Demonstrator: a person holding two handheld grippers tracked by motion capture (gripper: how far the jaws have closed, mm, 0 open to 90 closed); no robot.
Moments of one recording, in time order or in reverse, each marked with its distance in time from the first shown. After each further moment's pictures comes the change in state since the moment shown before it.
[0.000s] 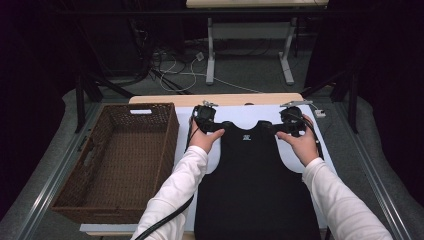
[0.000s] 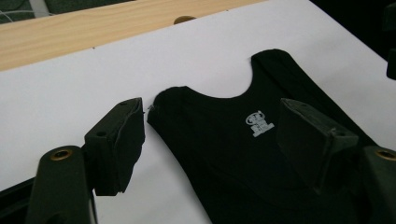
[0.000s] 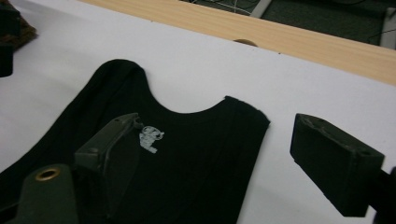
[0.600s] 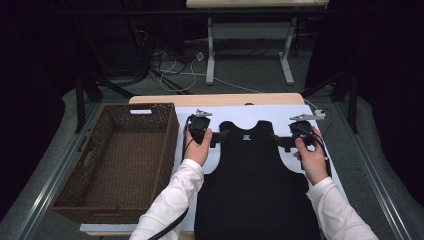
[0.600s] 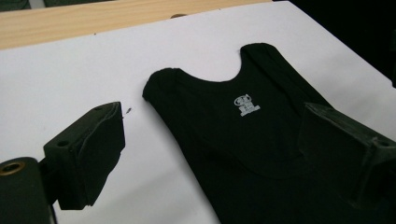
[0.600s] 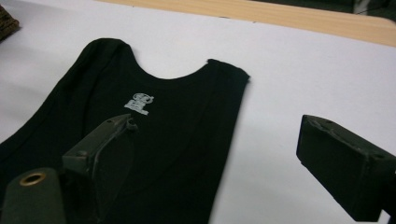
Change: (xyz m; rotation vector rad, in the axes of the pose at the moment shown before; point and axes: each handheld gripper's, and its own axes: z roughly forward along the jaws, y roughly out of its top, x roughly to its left) left arm -0.004 -0.031 -0.025 -0.060 -0.022 -0.025; right arm 0.002 -0.040 -0.032 -0.026 -0.081 0.066
